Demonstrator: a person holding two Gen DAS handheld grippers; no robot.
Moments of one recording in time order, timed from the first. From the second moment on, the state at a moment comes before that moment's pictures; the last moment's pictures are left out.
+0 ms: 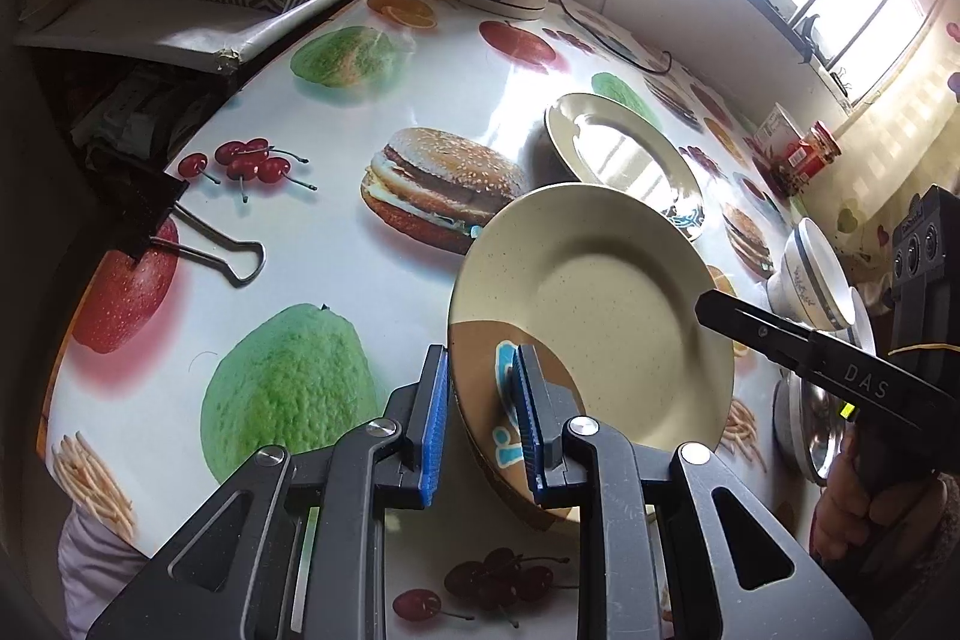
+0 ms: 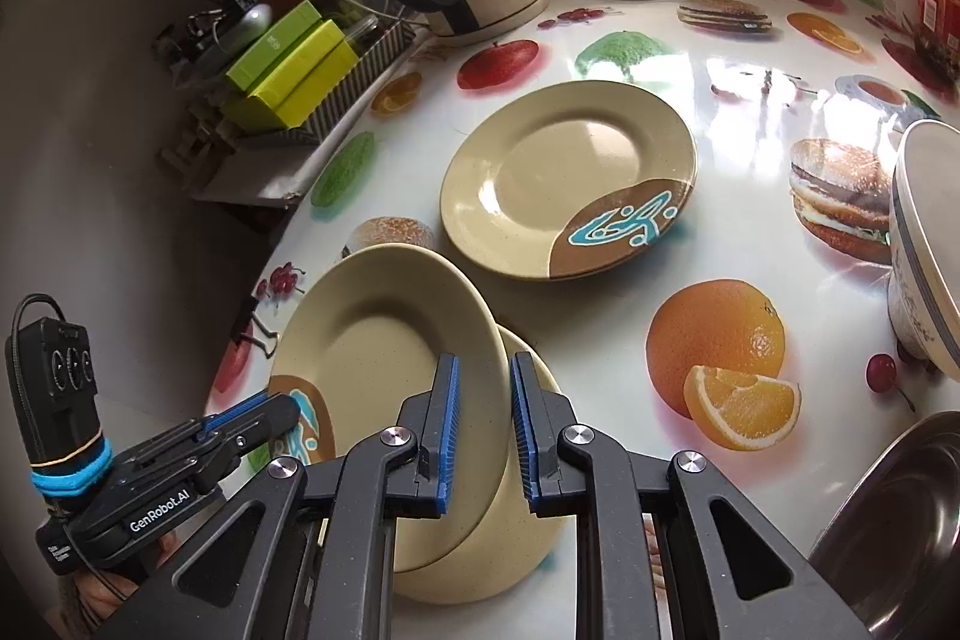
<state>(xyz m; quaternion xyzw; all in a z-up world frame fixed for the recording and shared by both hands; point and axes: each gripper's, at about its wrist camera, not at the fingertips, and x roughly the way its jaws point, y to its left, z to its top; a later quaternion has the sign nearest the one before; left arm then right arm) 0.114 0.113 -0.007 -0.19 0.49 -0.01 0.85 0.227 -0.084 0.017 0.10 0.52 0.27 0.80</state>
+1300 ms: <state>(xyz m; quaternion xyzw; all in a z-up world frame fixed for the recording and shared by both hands) 0.110 0.098 -0.017 -0.16 0.50 0.00 0.85 0.207 -0.098 0.000 0.09 0.52 0.25 0.81</state>
